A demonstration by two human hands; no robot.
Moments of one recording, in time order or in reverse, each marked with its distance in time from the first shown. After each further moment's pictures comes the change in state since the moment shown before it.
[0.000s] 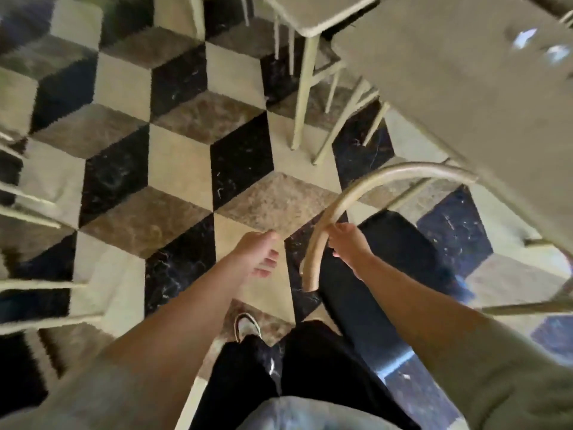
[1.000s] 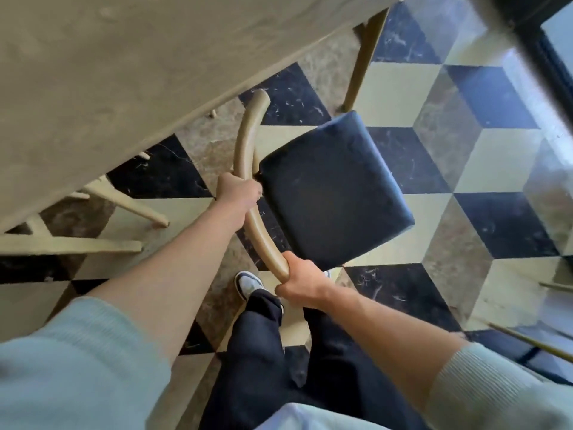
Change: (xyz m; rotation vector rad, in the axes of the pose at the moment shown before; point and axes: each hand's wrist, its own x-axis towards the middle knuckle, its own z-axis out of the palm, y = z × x) left_hand 0.133 0.260 0.248 1.095 -0.466 0.433; right_hand 0.055 -0.053 0.028 0.570 0.310 0.500
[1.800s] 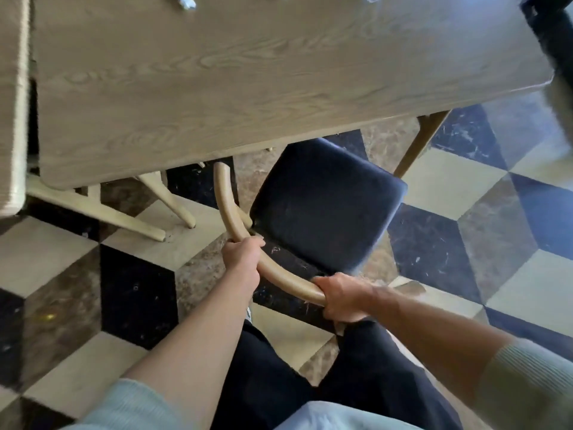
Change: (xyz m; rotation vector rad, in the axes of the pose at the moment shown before) left_hand -0.041 -0.024 0.044 -0.664 0.379 -0.345; right_hand 0.036 0.035 -0.166 -0.786 -0.273 -0.320
